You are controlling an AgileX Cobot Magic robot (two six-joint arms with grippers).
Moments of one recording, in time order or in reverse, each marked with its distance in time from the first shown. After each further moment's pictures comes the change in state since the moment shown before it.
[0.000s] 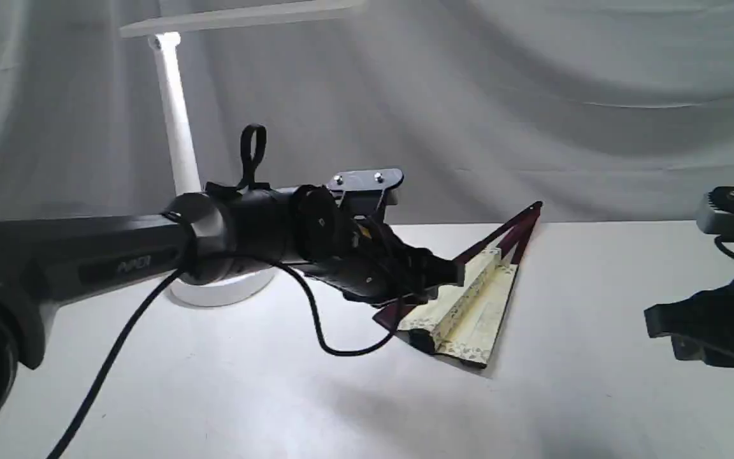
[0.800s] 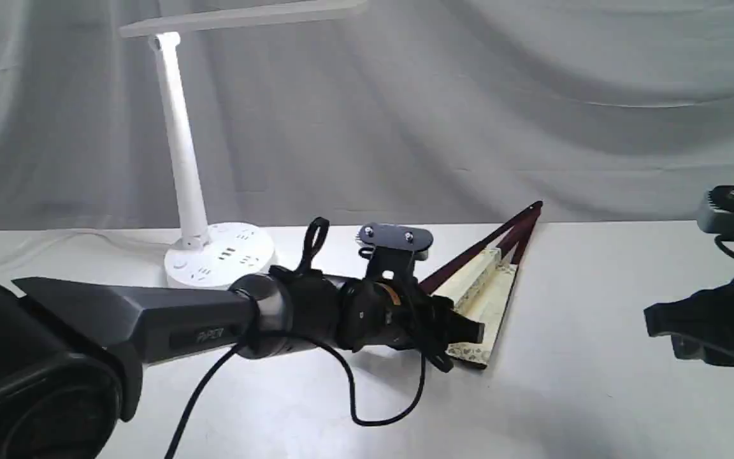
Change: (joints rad) left arm -0.053 0.168 -0.002 0.094 -0.293 -0.006; right arm 0.000 0.000 0.000 0.000 -0.005 -0.002
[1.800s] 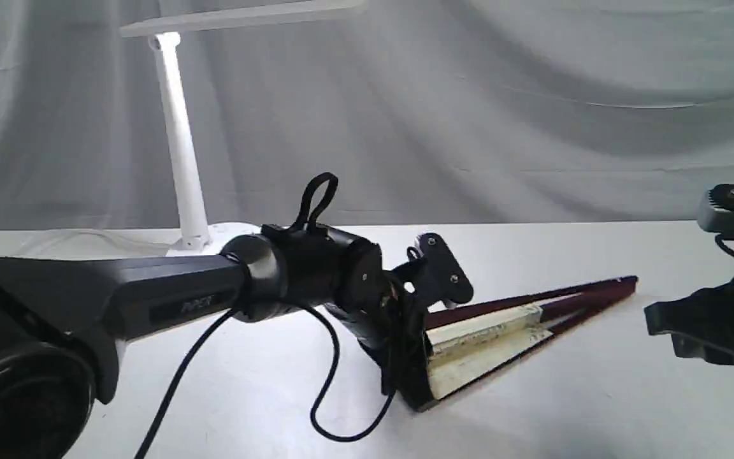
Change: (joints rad) left arm -0.004 -0.061 -0.067 0.198 0.453 0.631; right arm 0.000 0.000 0.000 0.000 -0.006 0.000
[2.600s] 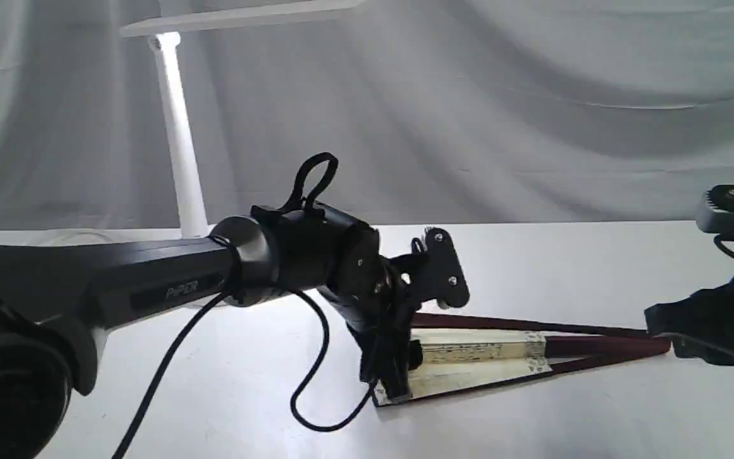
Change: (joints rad) left arm 0.000 -0.043 0.002 0.111 0.058 0.101; right arm 0.000 0.000 0.000 0.000 0.000 -0.014
